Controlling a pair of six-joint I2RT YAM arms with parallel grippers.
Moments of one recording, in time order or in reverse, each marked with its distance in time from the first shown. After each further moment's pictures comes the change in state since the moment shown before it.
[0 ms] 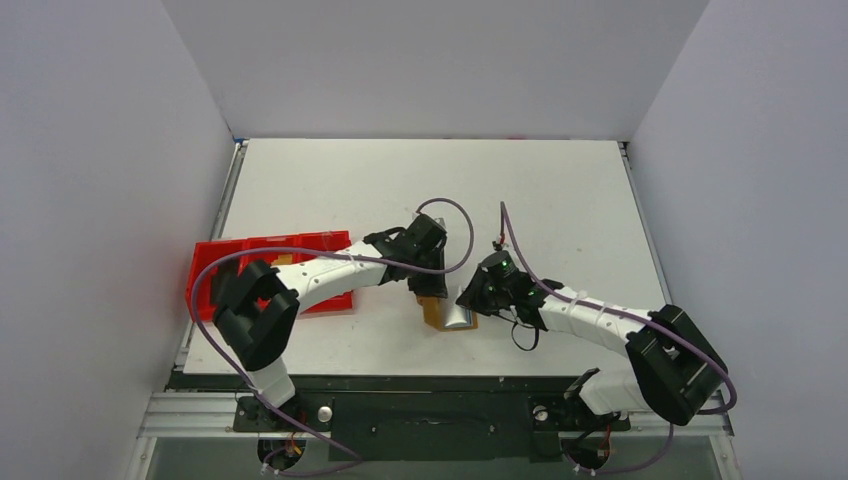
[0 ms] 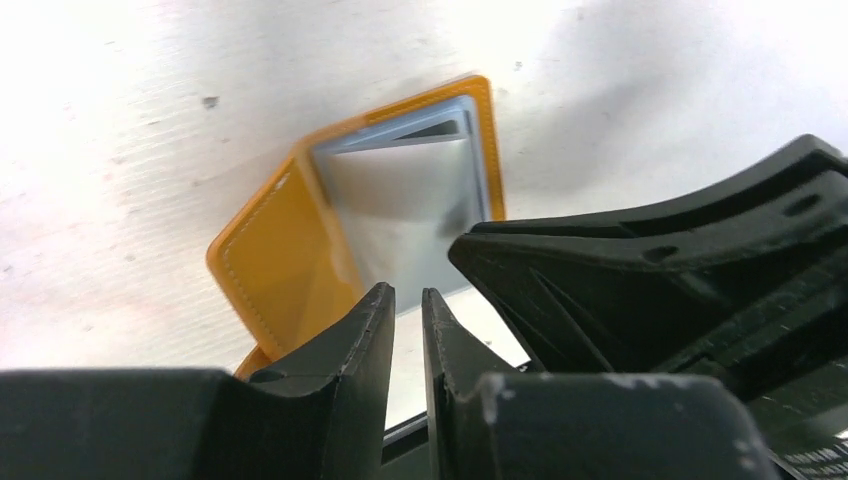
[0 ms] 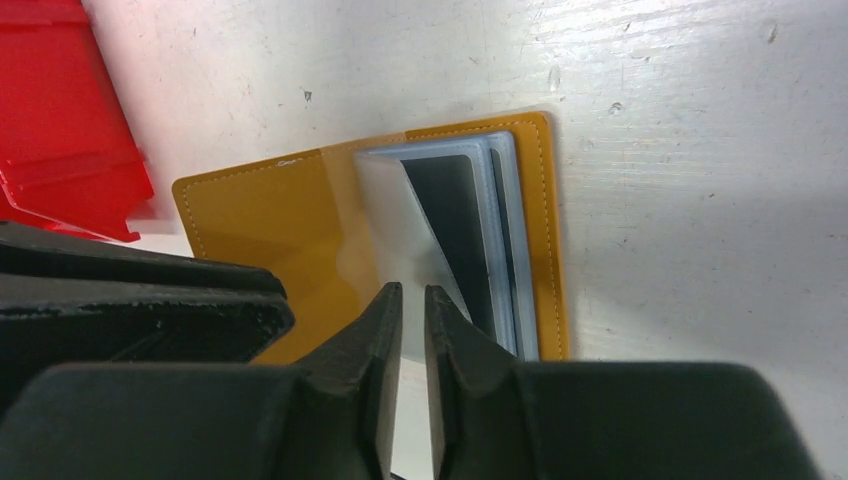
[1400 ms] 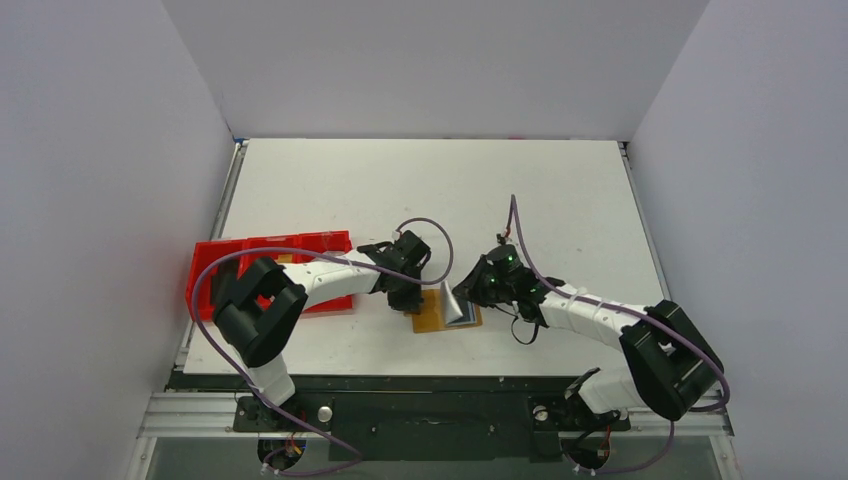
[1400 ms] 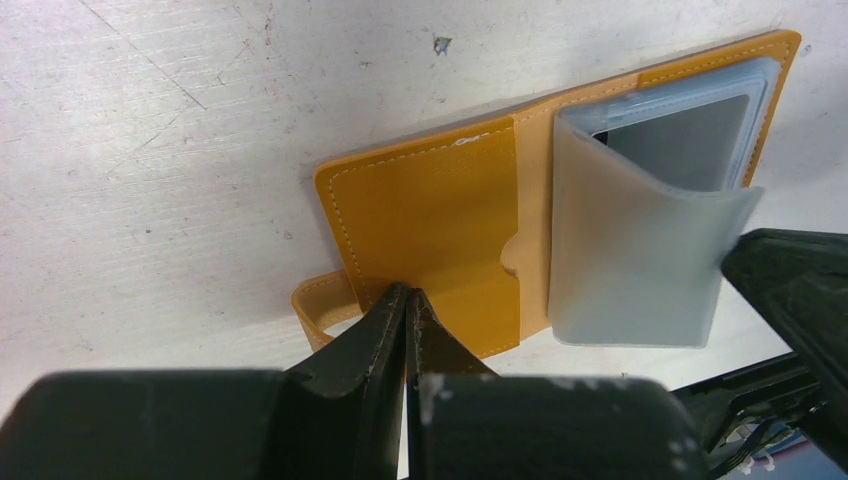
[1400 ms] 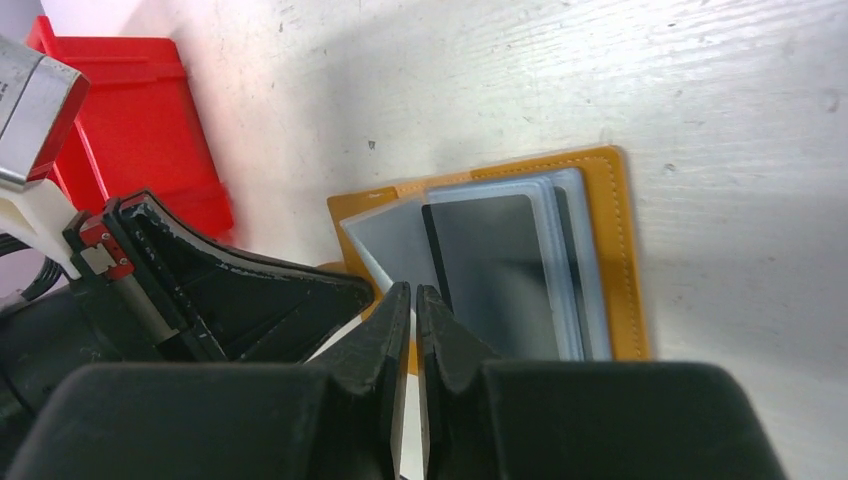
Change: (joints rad) left arm 0.052 0.007 -0.172 0.003 -0.071 0.010; right arm -0.046 0.018 -0.011 0.125 -0.056 0.058
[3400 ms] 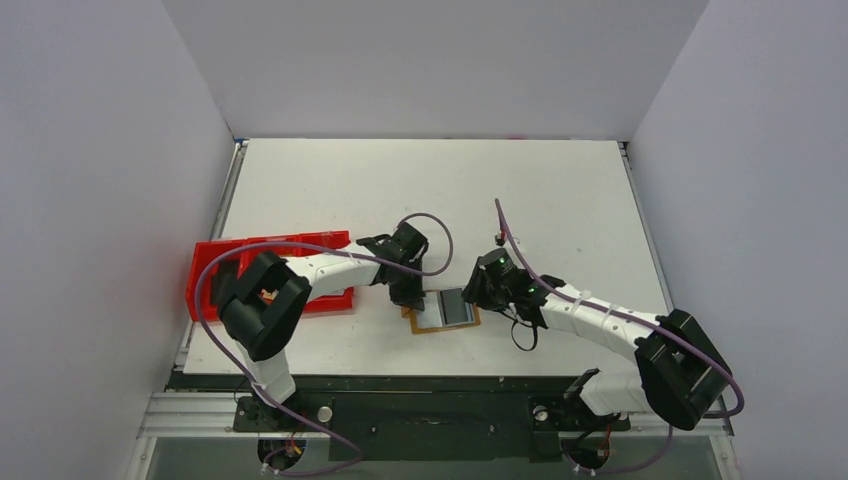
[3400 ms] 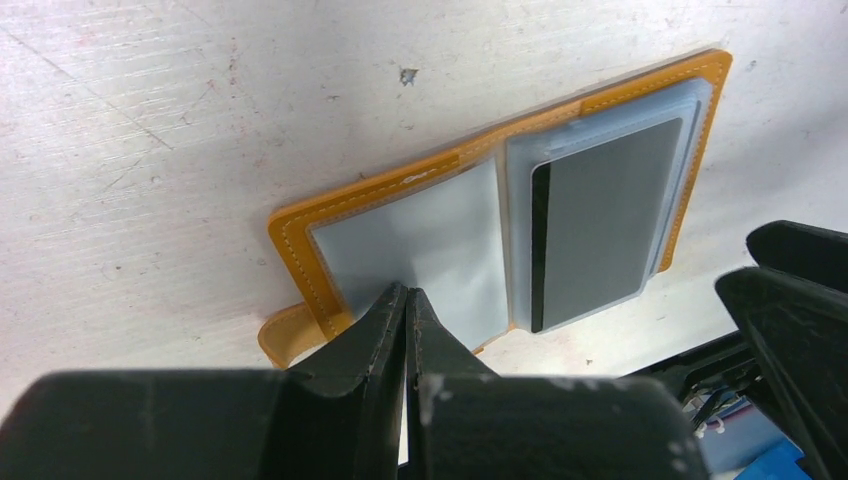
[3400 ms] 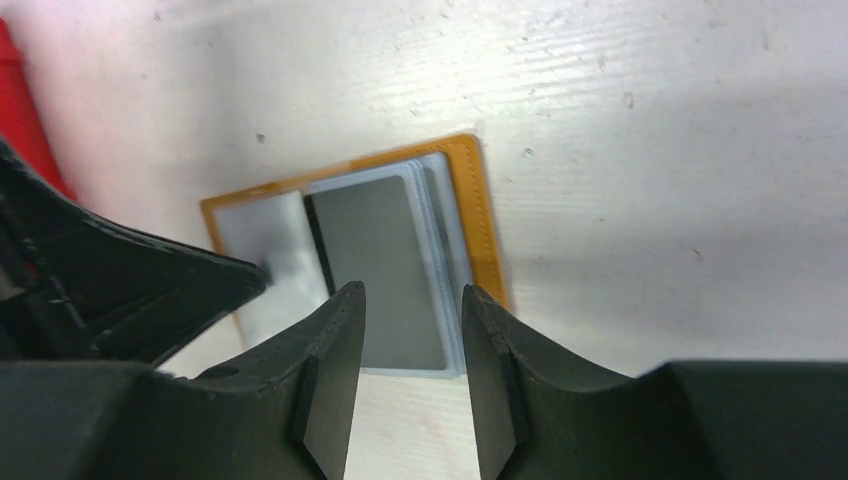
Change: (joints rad) left arm 0.046 0.039 0.040 -0.001 0.103 0.010; right arm 0.087 -0.048 0.069 -0.230 0.219 -0.138
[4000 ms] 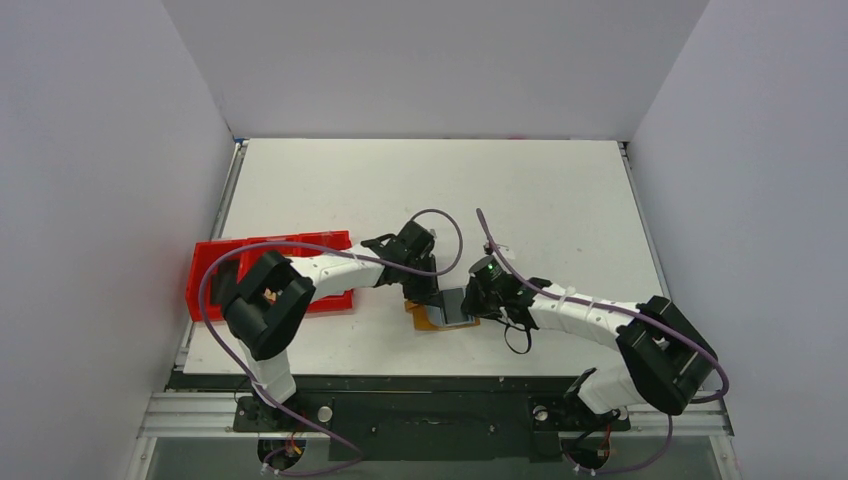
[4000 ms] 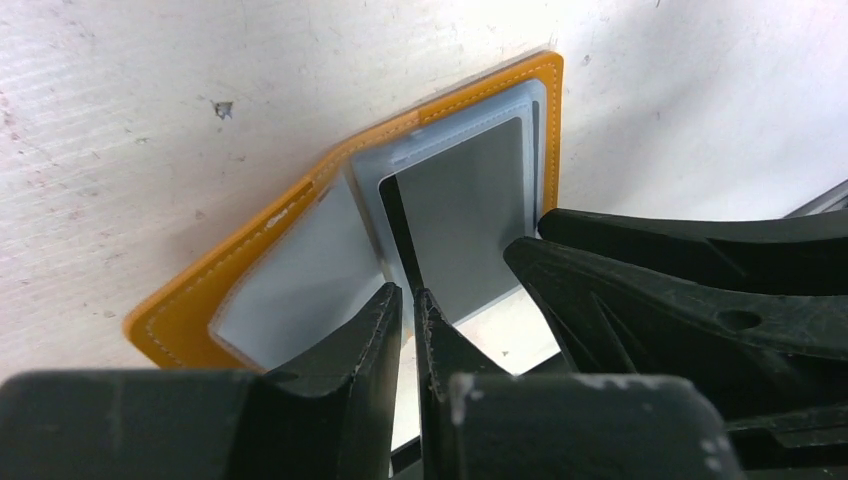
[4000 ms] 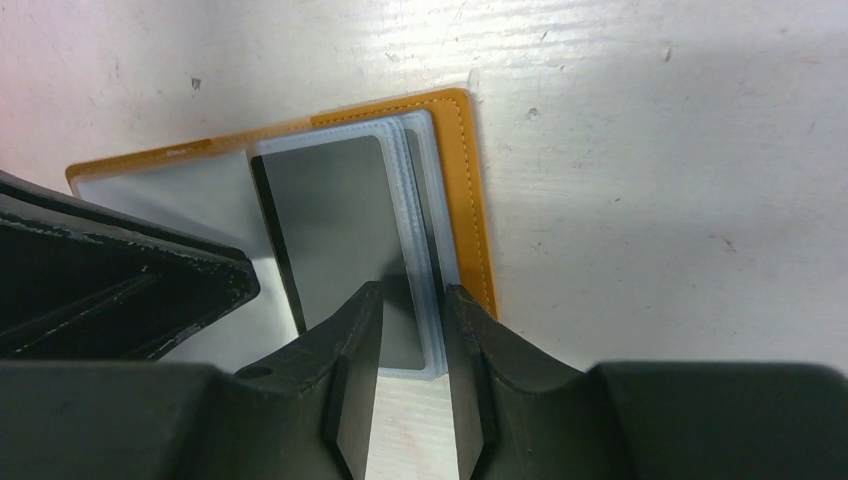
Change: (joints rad) left arm -0.025 0.014 0.025 0.117 0.095 -0.038; right arm 0.029 0.082 -0.009 -0.011 0.003 -0.051
